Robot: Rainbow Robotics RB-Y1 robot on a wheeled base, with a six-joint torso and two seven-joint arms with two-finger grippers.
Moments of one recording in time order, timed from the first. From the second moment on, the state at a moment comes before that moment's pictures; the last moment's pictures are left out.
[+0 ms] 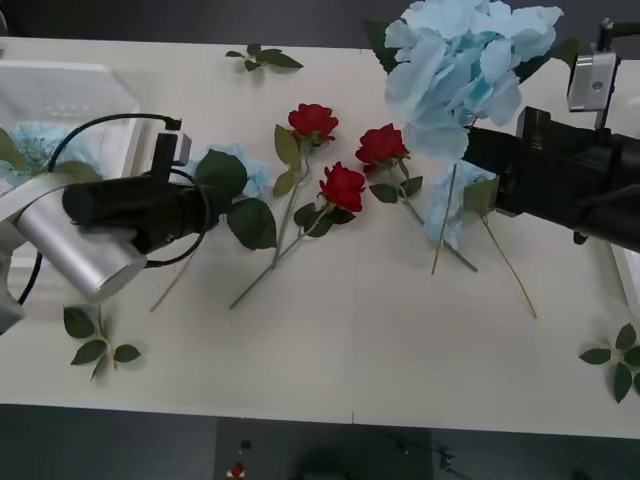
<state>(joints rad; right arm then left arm) -0.16 -0.57 -0.10 -1.97 -1.93 0.99 2.42 -0.43 0.83 -0.57 -1.83 0.44 0.82 -0.86</state>
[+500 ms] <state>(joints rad) -0.26 -0.55 0.07 -1.94 -1.88 0.93 2.42 -0.15 0.83 -0.10 -1.93 1.22 0.75 -1.67</state>
